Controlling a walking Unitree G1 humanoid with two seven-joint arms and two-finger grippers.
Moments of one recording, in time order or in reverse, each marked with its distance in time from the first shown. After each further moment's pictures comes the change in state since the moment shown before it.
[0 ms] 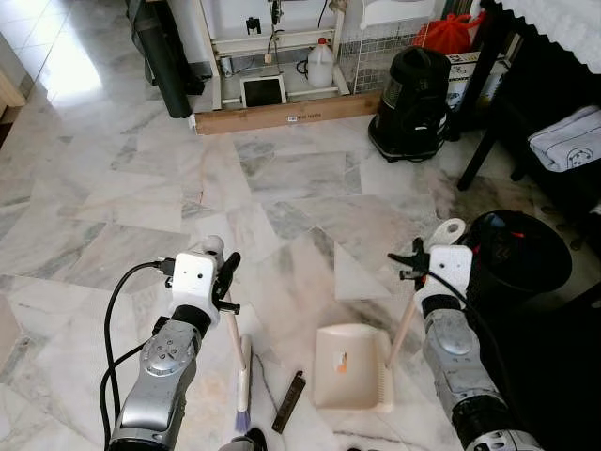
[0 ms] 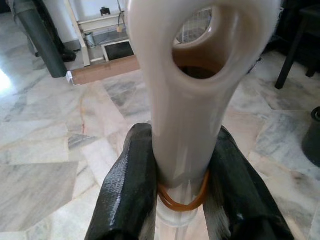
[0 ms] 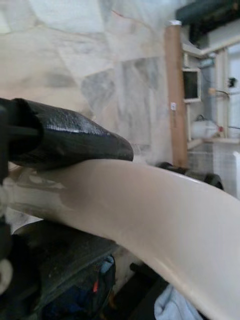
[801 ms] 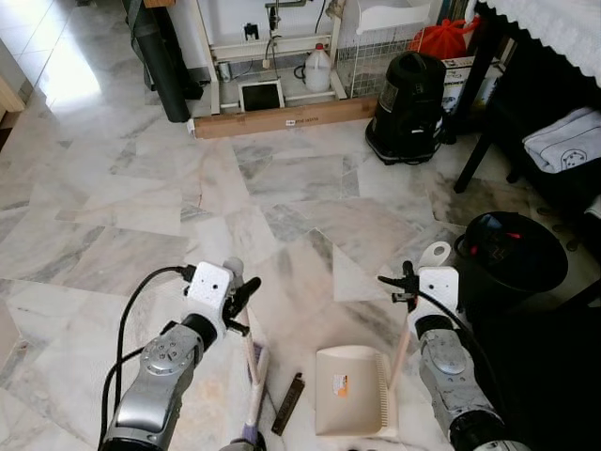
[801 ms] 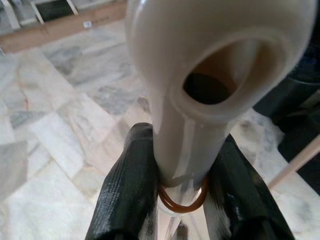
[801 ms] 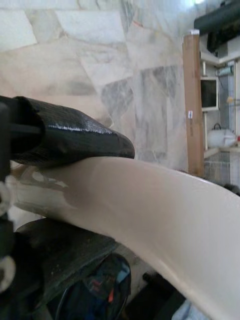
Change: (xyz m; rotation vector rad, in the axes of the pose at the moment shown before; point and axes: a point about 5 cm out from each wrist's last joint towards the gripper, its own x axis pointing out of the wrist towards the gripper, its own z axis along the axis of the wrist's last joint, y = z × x) left arm -0.004 -0.010 -0.014 -0.021 0.181 -0.237; right arm -0.009 0.012 -0.017 0.010 0.043 0.075
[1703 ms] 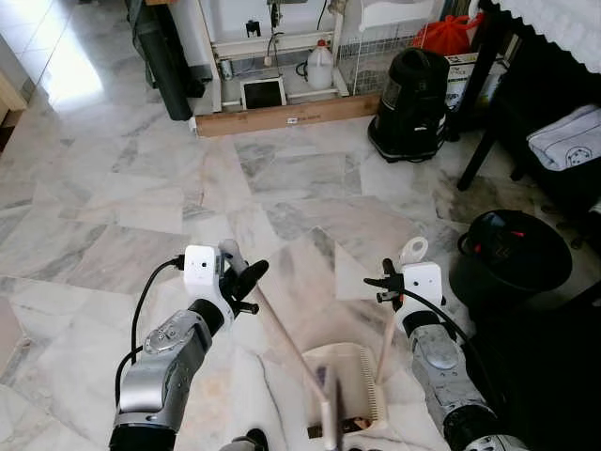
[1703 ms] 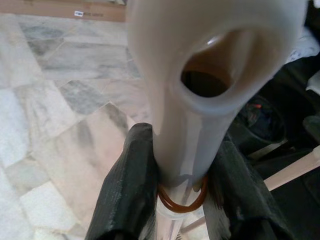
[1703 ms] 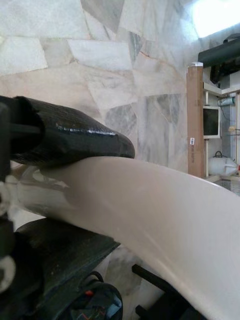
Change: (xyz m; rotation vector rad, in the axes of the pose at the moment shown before) left arm 0.011 -0.005 0.024 -0.342 -0.087 0.002; right arm 0.002 0.013 0.004 -0.006 -0.009 0.107
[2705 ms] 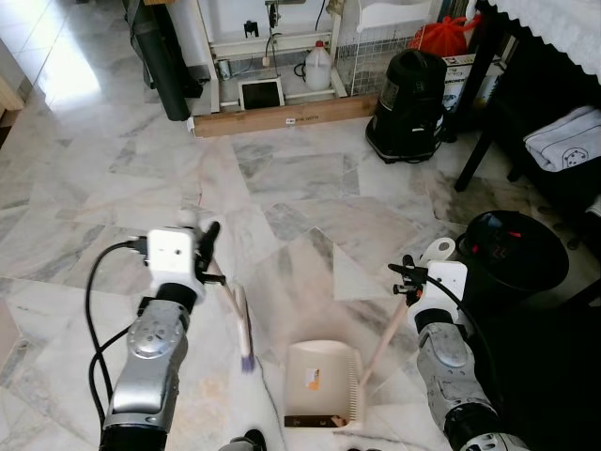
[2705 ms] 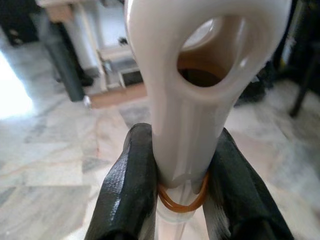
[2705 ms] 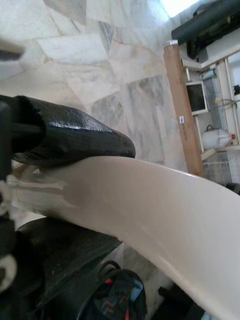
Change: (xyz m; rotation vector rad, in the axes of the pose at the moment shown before) left arm -0.009 0.018 0.020 0.383 -0.217 0.242; right arm 0.003 -0.016 0.004 0.157 -0.016 -0.134
